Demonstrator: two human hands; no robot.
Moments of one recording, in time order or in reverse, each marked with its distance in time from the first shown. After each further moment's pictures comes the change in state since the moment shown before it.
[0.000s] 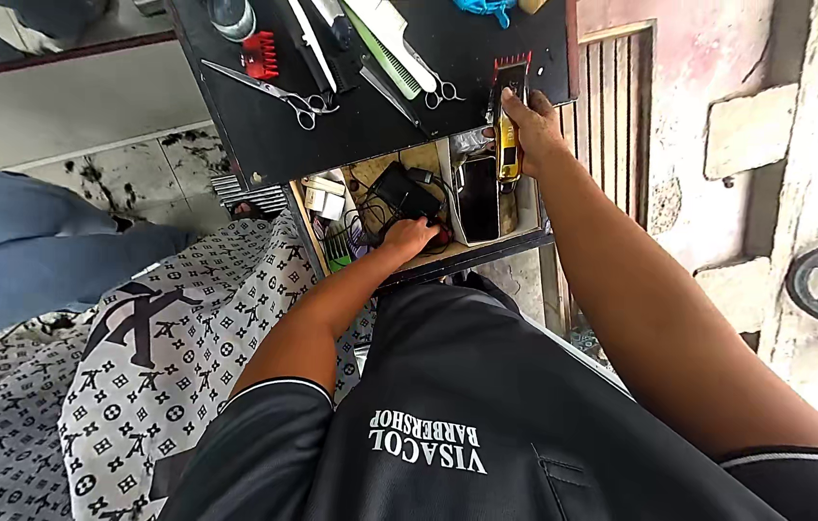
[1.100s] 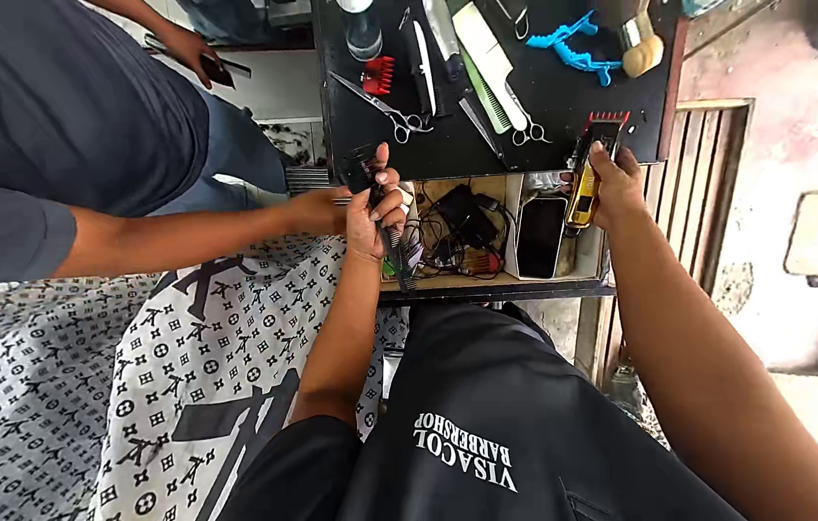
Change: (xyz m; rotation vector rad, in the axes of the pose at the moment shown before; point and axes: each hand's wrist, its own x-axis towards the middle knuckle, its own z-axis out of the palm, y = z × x) left_hand -0.151 -0.074 -0.078 -2.472 0.826 0.962; right_hand -0.003 0.007 -0.001 -0.021 -0.042 -0.066
